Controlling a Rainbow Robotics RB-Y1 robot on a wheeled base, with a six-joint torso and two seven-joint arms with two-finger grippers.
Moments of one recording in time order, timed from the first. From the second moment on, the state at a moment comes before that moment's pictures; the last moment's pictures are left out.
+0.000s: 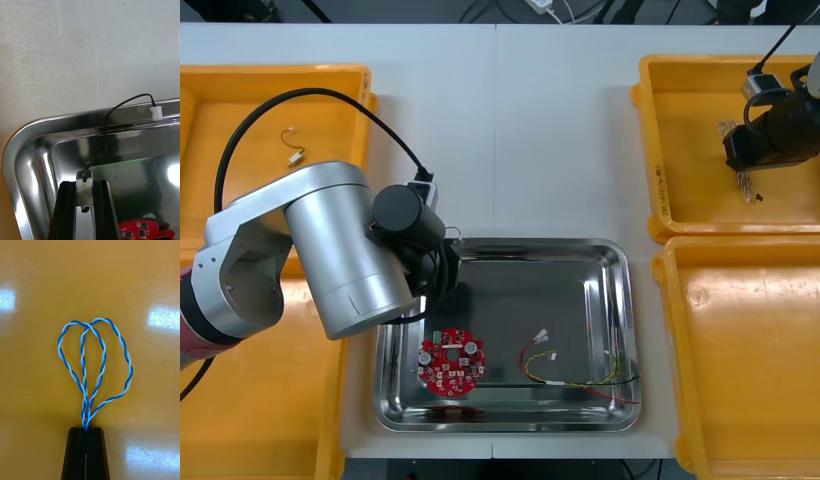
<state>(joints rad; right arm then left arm) -0.93 -0.60 -0.11 -0.85 -0.52 1.30 1.86 -0.68 0.71 -0.81 -2.12 0.51 1.62 -0.56</state>
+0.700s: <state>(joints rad) -0.91 -0.60 -0.21 -1.09 -0.52 1.61 1.86 -0.63 0.71 -0.85 -2.12 0.47 1.56 -0.56</state>
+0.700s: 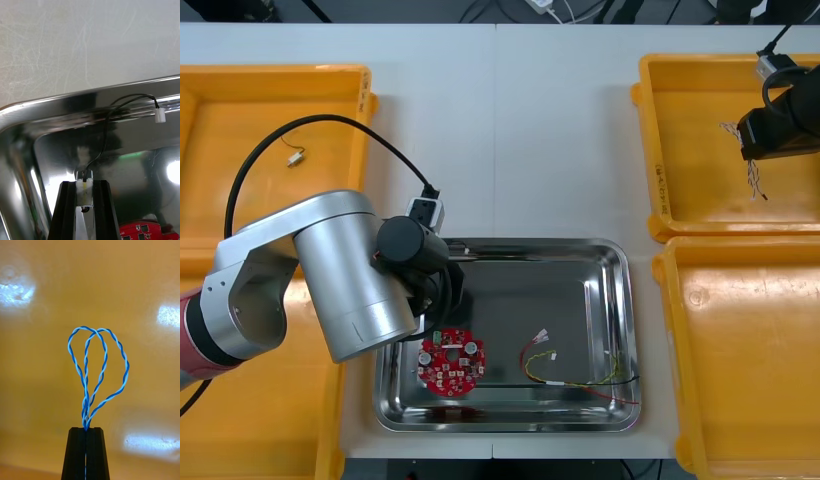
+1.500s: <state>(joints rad) -0.90 -0.60 -0.25 -1.47 -0.55 1.92 1.82 -0.62 0.71 -0.87 -2.08 0.45 1.49 -0.54</state>
